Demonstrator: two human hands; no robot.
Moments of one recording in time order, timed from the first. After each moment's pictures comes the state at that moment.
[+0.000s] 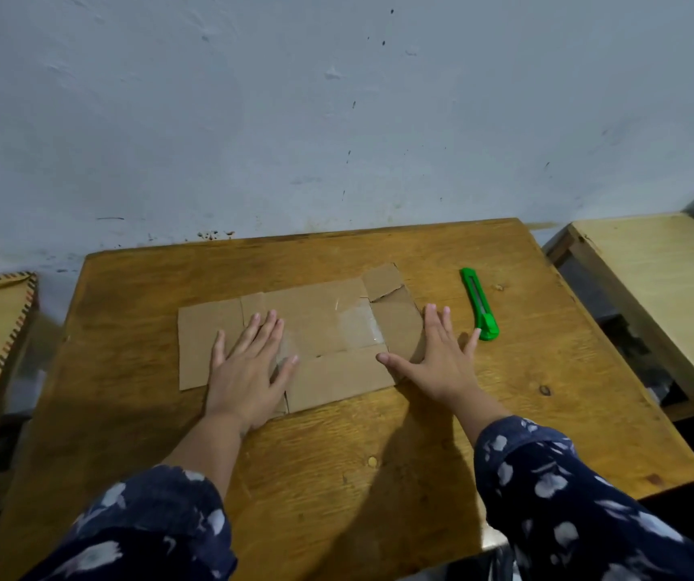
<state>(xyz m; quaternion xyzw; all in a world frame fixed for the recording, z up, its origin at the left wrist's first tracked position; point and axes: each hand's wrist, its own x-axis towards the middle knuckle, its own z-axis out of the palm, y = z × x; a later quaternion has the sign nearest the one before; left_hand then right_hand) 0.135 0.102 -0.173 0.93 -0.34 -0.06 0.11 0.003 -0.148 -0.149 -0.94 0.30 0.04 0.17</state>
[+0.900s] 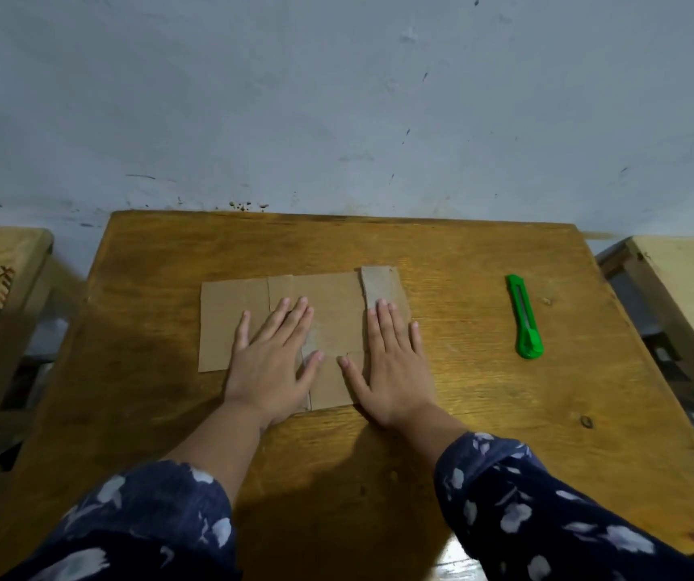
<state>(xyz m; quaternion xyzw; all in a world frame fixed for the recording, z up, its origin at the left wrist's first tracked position) 0.138 0.099 -0.176 0.94 -0.33 -0.04 0.09 0.051 -0.068 -0.164 -0.99 0.14 0.06 0.06</state>
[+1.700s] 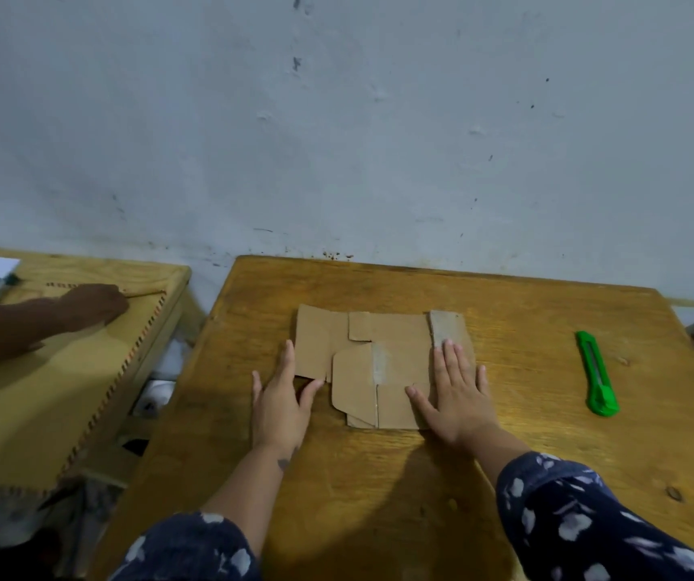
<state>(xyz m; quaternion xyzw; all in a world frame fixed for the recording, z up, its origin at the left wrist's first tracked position) 0.116 0.169 -0.164 0.94 0.00 -0.08 0.34 0.055 -0.074 -0.151 -0.98 0.13 0.13 0.09</state>
